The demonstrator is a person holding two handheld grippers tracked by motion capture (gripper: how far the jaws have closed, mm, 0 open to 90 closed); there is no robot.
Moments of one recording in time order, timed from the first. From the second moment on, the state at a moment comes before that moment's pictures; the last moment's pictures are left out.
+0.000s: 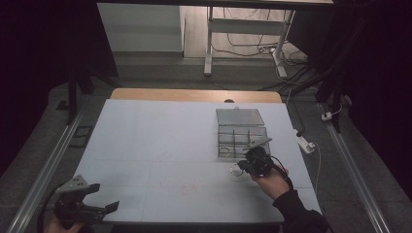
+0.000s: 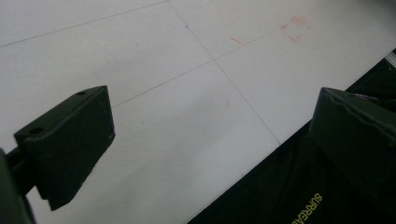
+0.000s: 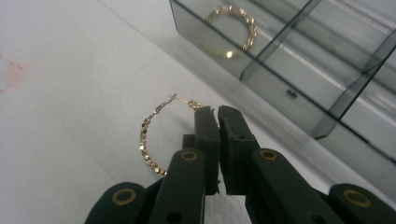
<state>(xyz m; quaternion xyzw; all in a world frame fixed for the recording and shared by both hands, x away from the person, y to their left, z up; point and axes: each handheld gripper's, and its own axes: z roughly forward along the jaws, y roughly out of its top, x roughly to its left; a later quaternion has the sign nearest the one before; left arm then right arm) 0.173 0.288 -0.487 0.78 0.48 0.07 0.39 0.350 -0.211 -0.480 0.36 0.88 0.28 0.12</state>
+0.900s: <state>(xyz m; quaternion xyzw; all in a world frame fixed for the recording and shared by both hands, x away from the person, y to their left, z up) 0.174 0.288 -0.487 0.79 0.48 0.07 0.38 0.361 -0.213 -0.455 0.37 0.85 0.34 0.14</state>
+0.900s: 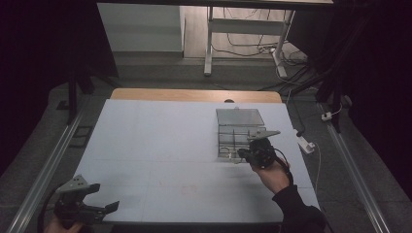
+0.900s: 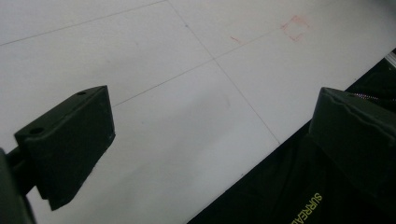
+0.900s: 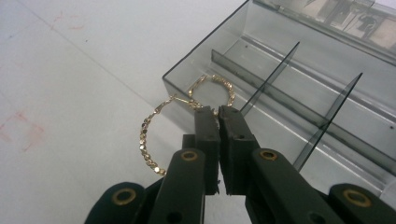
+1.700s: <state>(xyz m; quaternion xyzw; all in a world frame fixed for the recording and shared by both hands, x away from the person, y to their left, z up) 0.175 0.288 -0.487 0.79 0.48 0.07 0.38 0.398 -0.194 -0.461 0.38 0.84 0.34 0.16</state>
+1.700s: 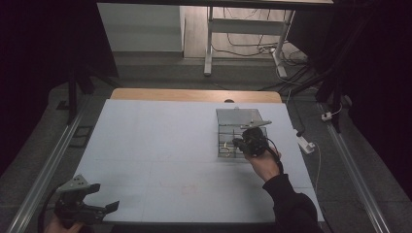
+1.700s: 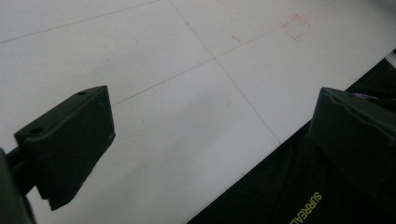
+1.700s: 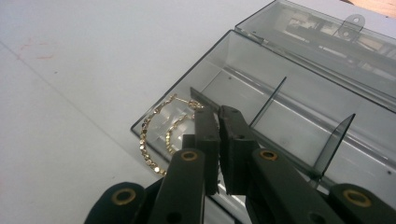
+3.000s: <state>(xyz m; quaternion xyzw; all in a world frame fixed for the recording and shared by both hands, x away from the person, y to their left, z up) 0.174 0.289 -0.487 0.79 0.48 0.07 0.38 0.413 -0.181 -0.483 0.37 0.86 0.31 0.18</state>
